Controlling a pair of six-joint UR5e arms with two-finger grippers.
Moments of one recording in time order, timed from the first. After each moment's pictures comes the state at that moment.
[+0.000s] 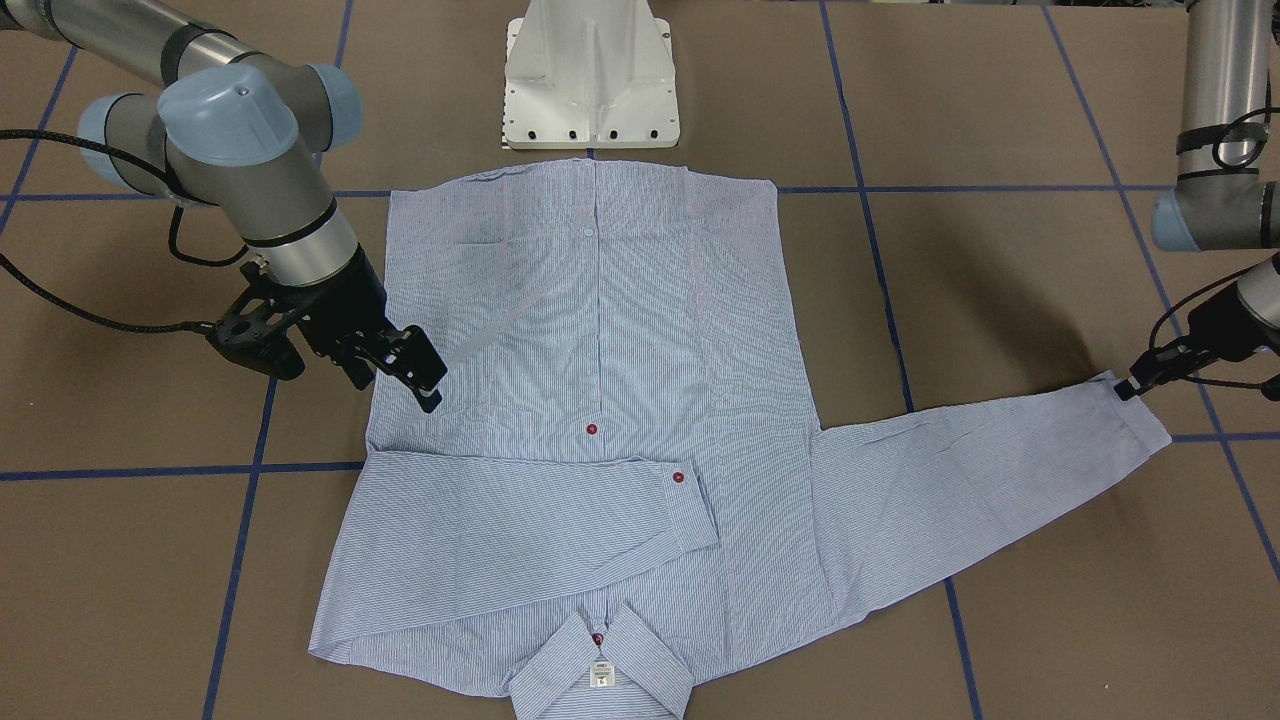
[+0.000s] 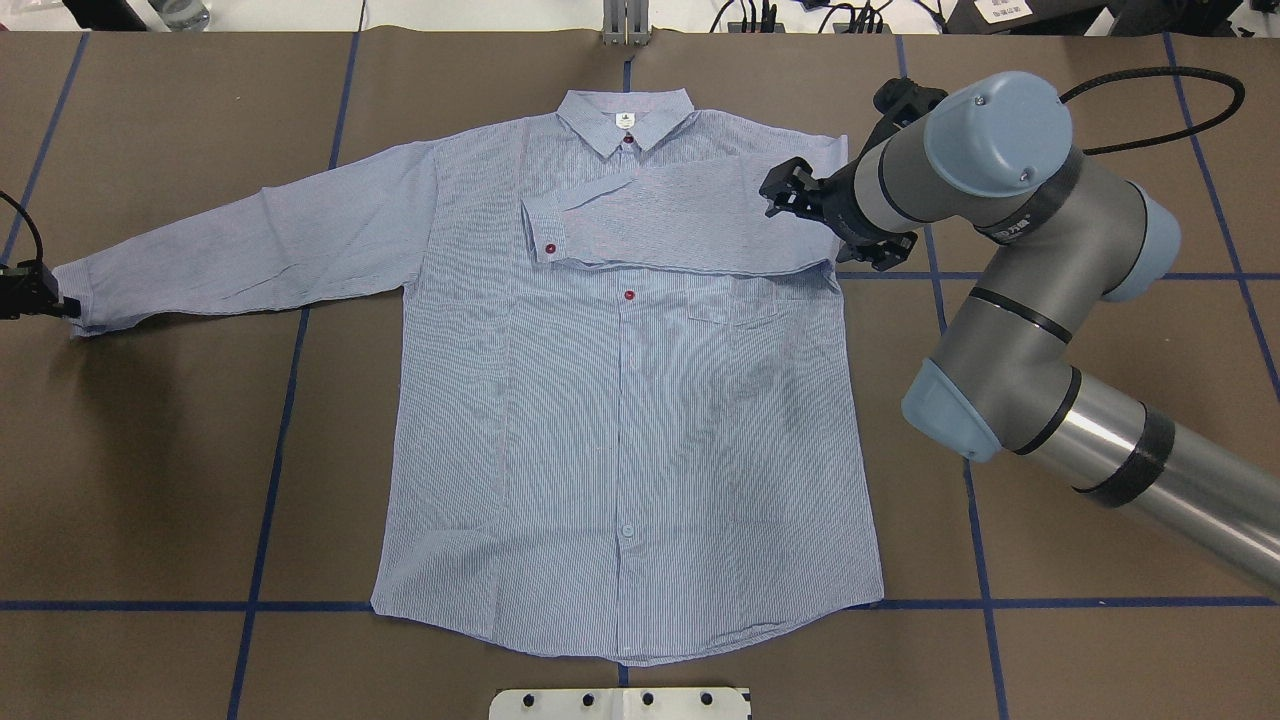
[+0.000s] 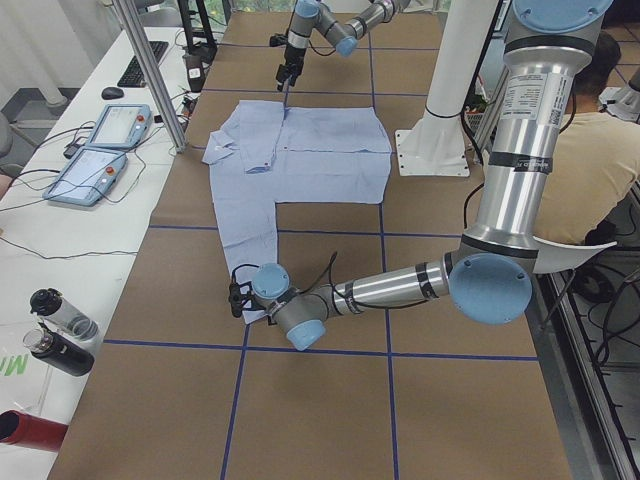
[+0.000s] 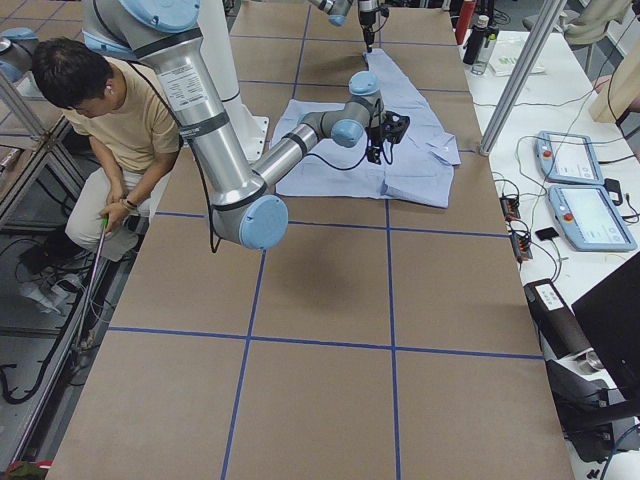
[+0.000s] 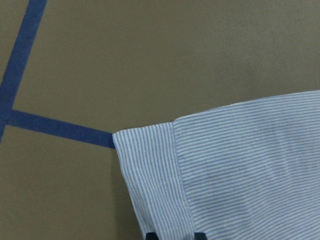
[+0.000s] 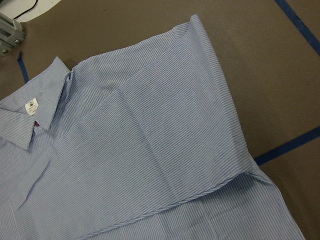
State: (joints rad) left arm -1.17 -1.71 -1.08 -2.72 -2.39 -1.07; right arm 0.76 -1.08 1.71 -1.24 1.86 1.62
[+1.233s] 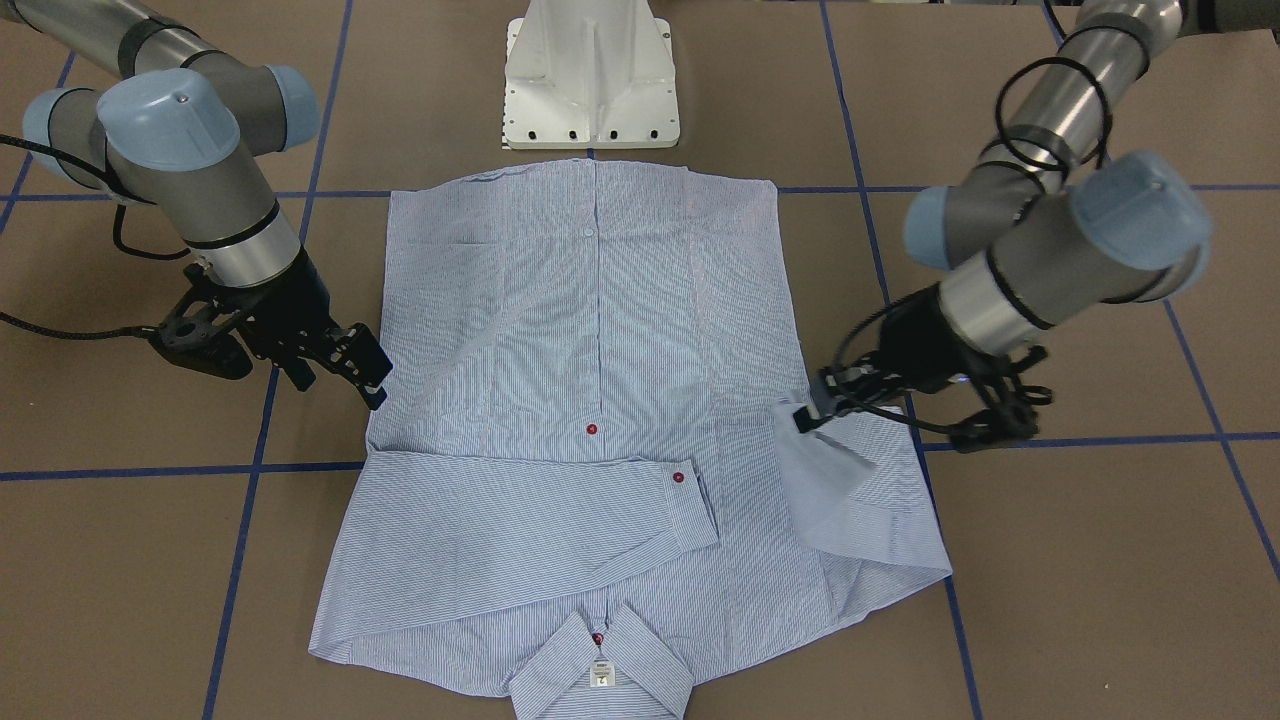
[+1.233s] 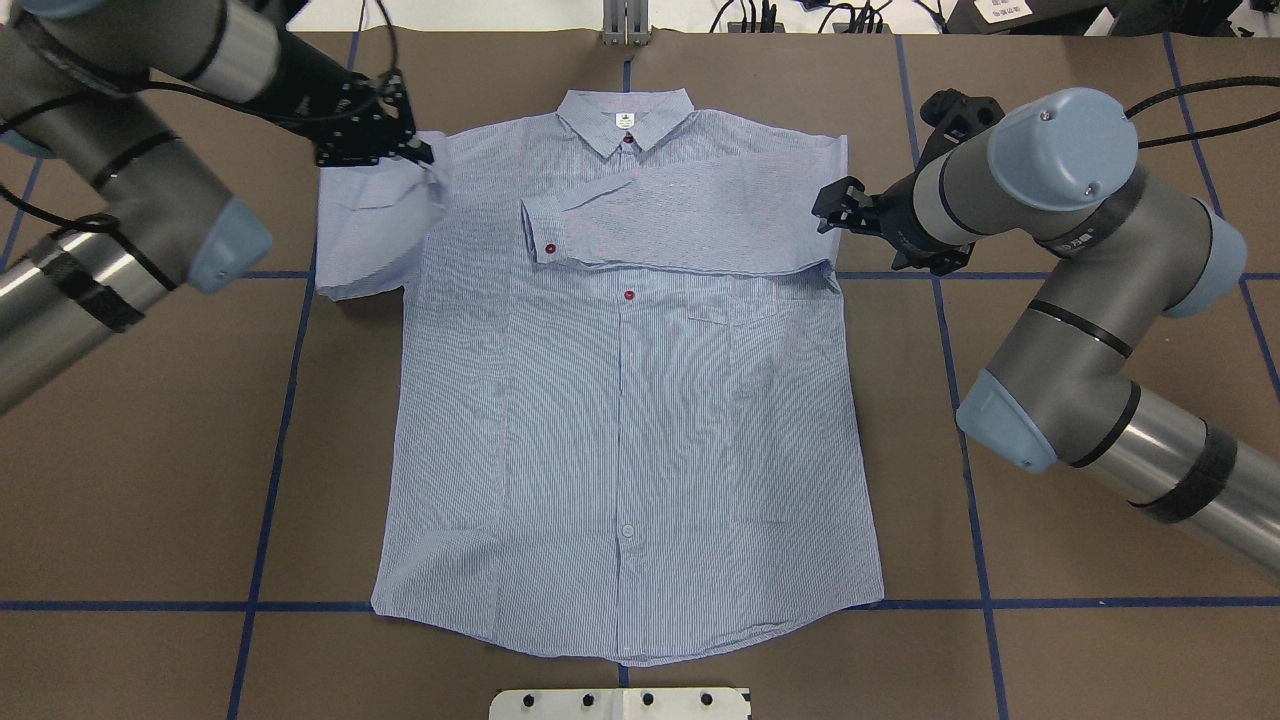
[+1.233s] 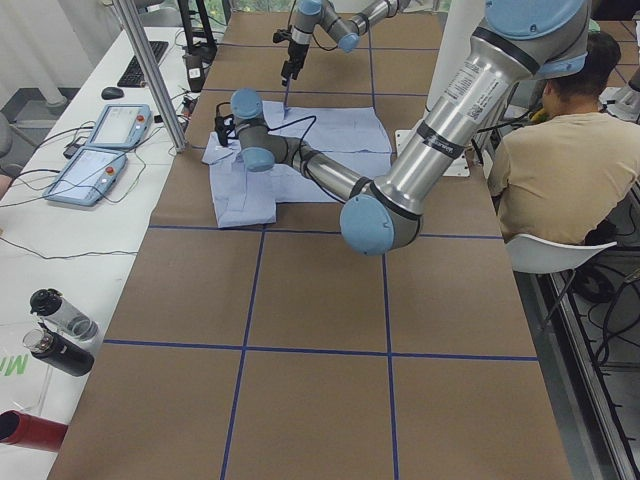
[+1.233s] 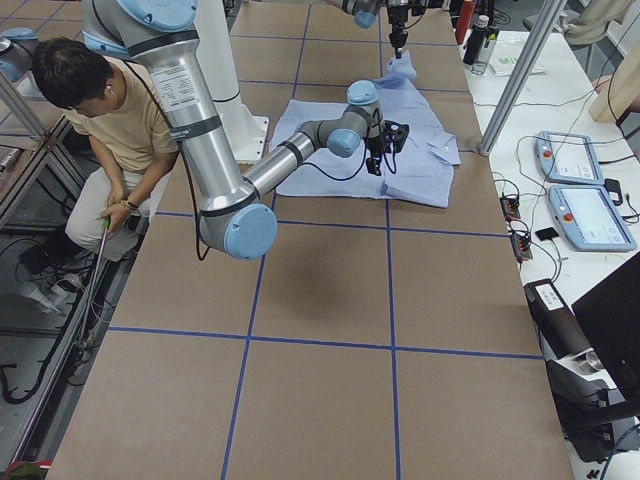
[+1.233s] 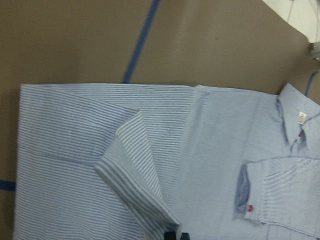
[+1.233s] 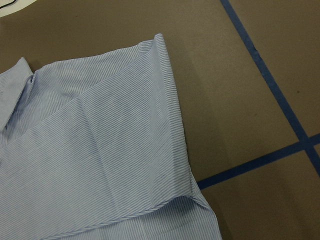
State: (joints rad) left arm -0.92 -2.25 -1.37 -2.39 -2.30 -1.56; right arm 0.79 -1.18 1.75 -1.23 1.87 1.48
